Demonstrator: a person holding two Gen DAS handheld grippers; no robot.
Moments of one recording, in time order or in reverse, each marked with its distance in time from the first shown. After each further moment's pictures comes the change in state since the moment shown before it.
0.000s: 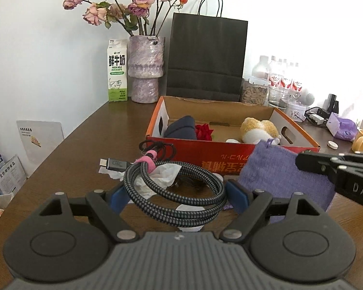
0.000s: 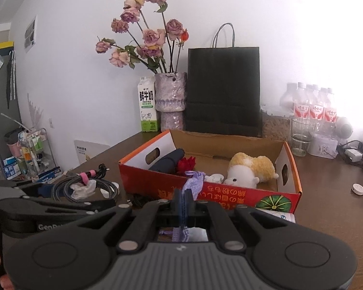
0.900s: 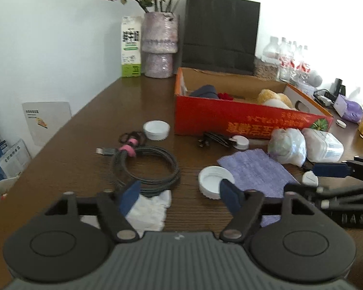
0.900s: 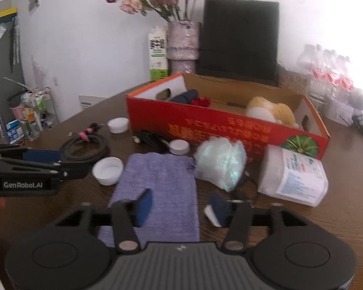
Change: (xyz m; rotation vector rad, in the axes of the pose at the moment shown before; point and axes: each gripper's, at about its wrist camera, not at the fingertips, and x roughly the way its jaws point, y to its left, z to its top) left arm -0.005 0.043 -0.036 -0.003 0.073 0.020; right arm 0.030 0.016 -0.051 -0.062 0.193 0.044
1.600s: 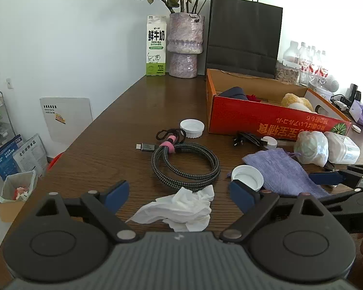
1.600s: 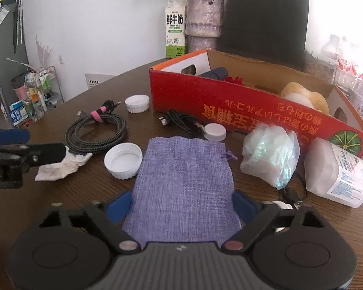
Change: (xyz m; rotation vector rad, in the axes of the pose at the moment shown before) left arm -0.010 0.036 -0.003 -0.031 0.004 0.058; right arm 0.039 0.039 0.003 -0.022 0.101 0.007
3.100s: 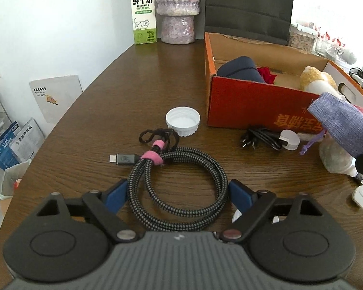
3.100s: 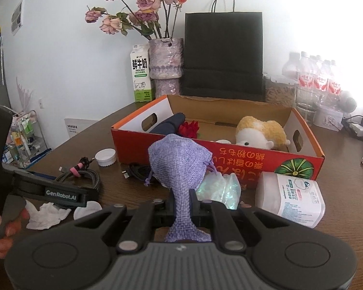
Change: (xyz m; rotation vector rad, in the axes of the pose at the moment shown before) left arm 0.087 -0.022 0.044 0.047 0.206 0.030; right arm -0.035 -0.043 0.021 0.117 -0.176 -0.081
